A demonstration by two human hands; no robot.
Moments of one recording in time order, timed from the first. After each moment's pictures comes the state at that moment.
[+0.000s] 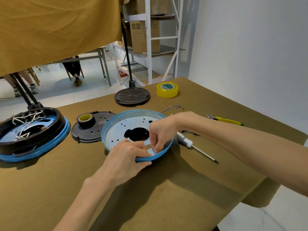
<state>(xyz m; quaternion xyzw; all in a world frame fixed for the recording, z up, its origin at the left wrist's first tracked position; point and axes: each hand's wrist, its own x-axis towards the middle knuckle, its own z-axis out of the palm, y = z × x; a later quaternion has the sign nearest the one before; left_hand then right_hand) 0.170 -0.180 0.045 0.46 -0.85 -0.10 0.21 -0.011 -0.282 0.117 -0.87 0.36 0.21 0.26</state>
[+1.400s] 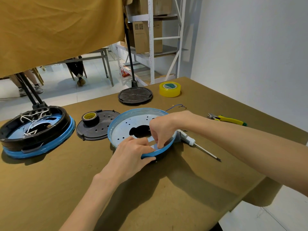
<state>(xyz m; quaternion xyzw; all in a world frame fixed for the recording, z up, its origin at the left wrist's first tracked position) 0.167 -0.180 0.036 0.46 -0.86 -0.04 0.23 0.006 -0.277 0.115 -0.86 0.42 0.22 0.16</state>
